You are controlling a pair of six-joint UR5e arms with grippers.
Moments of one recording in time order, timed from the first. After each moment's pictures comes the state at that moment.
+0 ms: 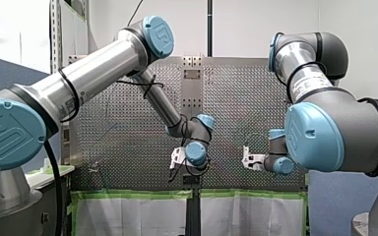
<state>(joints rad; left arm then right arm) -0.74 -2.49 -1.44 -2.77 -2.08 -1.62 1.75 -0.61 1.58 -0.86 1.13 1.63</state>
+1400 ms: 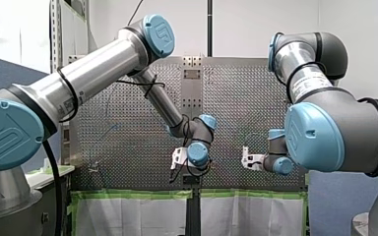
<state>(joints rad) -0.75 -2.49 -1.44 -2.77 -2.11 -1.63 1.75 -0.61 1.58 -0.86 1.11 1.63</state>
